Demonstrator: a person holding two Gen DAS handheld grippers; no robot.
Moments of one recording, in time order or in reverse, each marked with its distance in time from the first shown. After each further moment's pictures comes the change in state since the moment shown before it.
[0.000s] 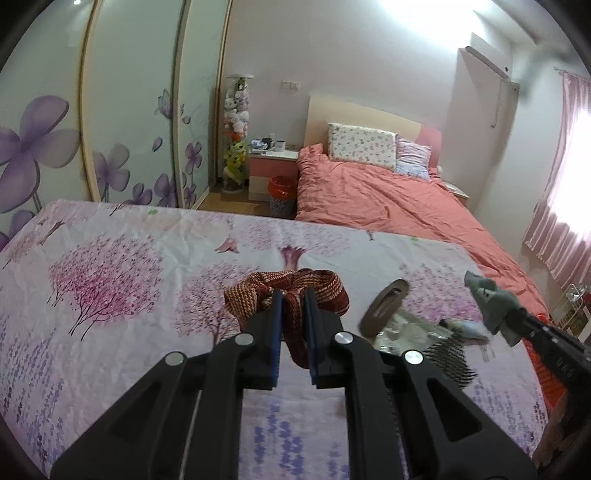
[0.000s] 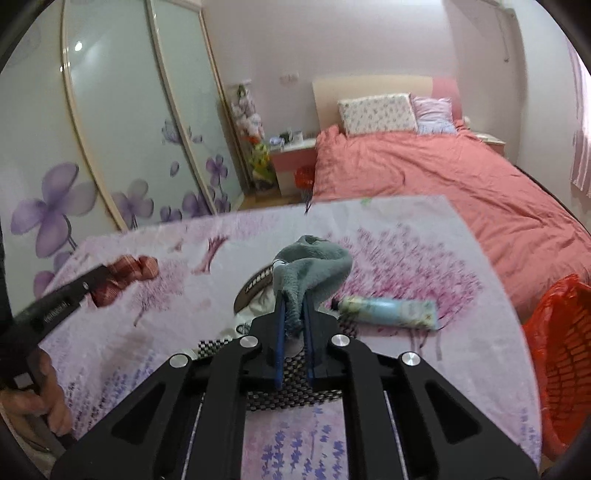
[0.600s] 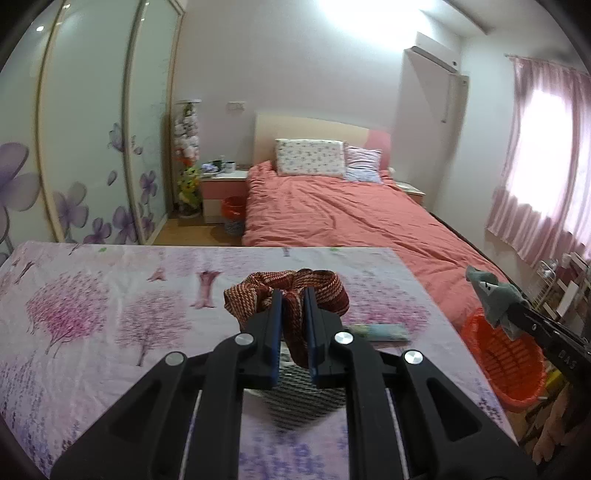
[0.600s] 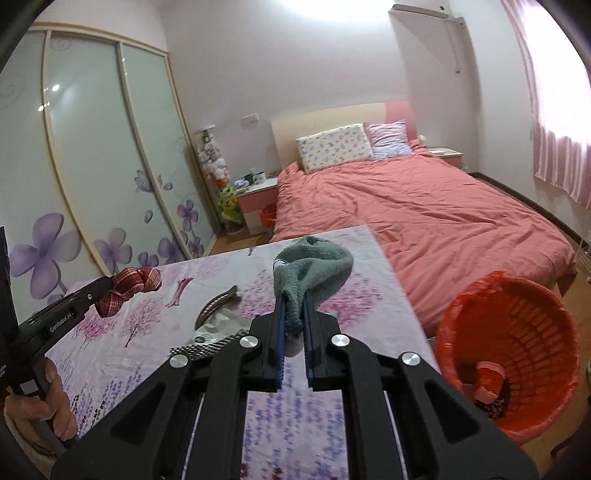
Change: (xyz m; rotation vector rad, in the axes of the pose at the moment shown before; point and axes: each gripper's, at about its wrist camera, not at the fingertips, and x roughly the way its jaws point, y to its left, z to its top) left arm -0.048 -0.106 0.005 0.119 -0.056 -0.148; right arm -0.088 -0.070 -0.005 0.095 -0.131 -0.107
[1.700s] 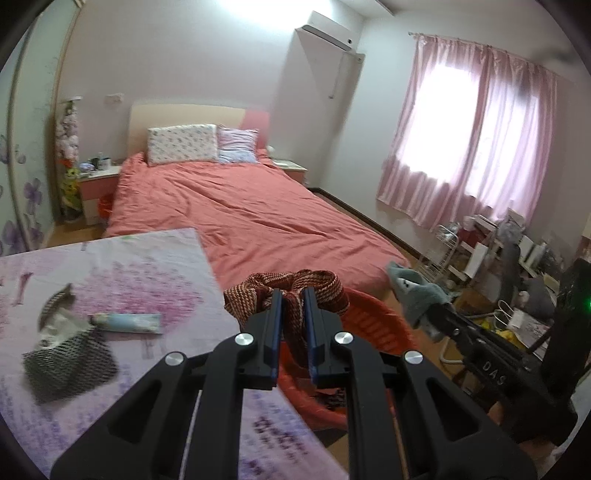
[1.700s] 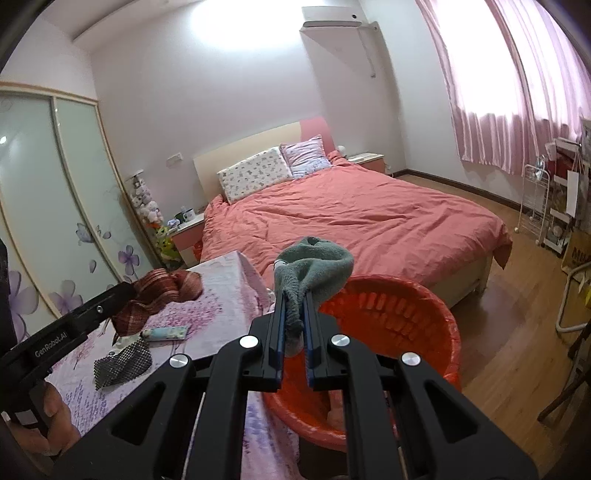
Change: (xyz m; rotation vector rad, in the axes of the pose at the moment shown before) left arm 0.014 -0.262 -0.030 0.116 0.073 -0.423; right arm -0.069 -0.175 -0.014 0.178 -0.097 -0.194
